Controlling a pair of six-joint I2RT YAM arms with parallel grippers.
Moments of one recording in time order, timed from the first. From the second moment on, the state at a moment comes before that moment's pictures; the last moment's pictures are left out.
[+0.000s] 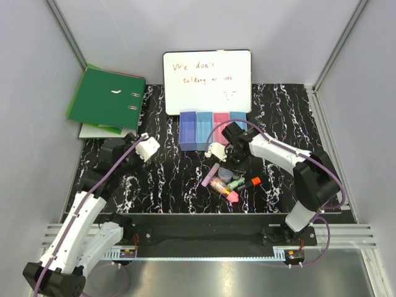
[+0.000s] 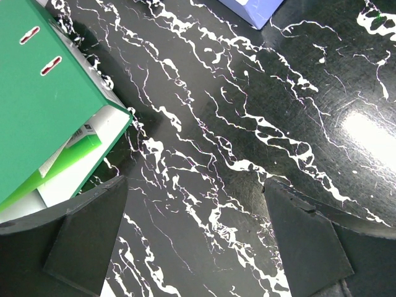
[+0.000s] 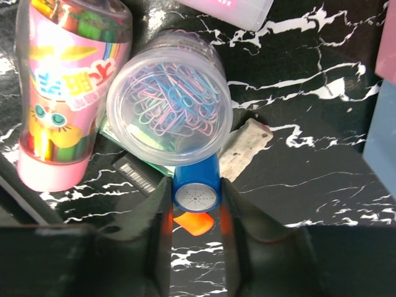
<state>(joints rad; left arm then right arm) -0.29 0.74 0.78 -0.66 0.13 0.63 0.62 1.68 1.17 -0.85 -0.15 -0.72</state>
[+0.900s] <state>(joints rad) -0.29 0.72 0.76 -0.66 0.13 0.63 0.61 1.57 1.37 -0.88 -0.04 -0.70</state>
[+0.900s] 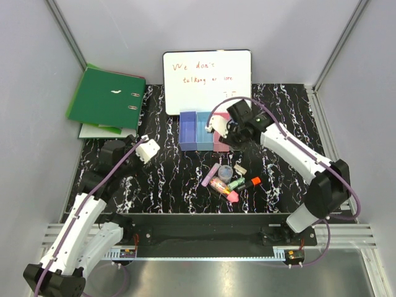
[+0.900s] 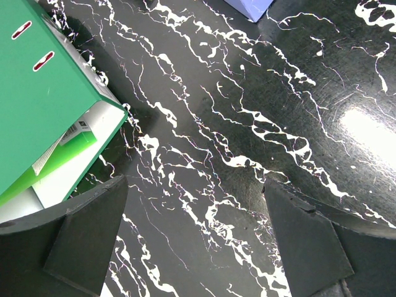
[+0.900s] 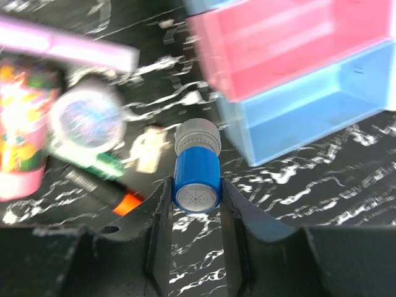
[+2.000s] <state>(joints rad) -0.29 0.81 0.73 -0.62 0.14 0.63 0.34 2.20 1.96 -0.90 -0.14 -0.57</state>
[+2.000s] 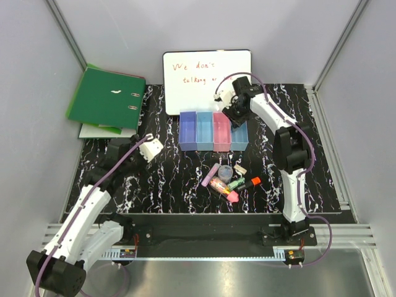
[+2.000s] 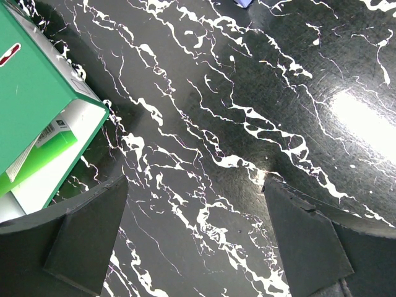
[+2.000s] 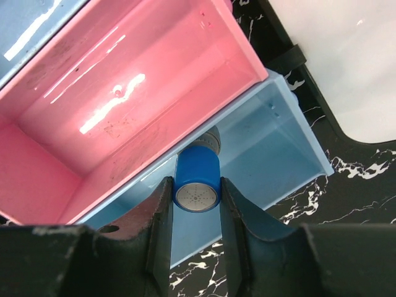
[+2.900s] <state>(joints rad) -0.29 0.82 0.73 -0.61 0.14 0.63 0.33 2.24 1.96 -0.86 -0.11 -0.59</state>
